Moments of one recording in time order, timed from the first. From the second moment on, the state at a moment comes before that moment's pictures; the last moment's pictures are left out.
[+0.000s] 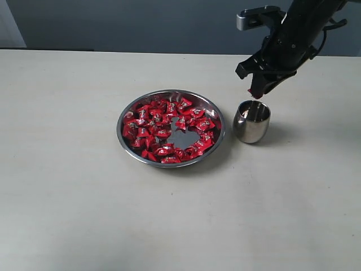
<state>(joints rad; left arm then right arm) -0.06 0.00 0.00 0.05 0.18 0.07 0.24 1.96 -1.59 0.19 1.10 -0.35</state>
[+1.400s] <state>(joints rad) -0.06 0.00 0.00 0.05 0.18 0.07 0.52 2.13 -1.59 0.39 0.97 -0.47</state>
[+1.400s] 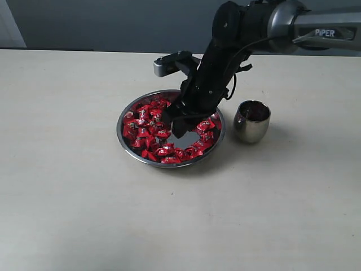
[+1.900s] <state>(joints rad) -0.06 0.00 0.00 0.05 0.18 0.07 0.53 2.20 -1.59 0.22 0.61 -0.41</state>
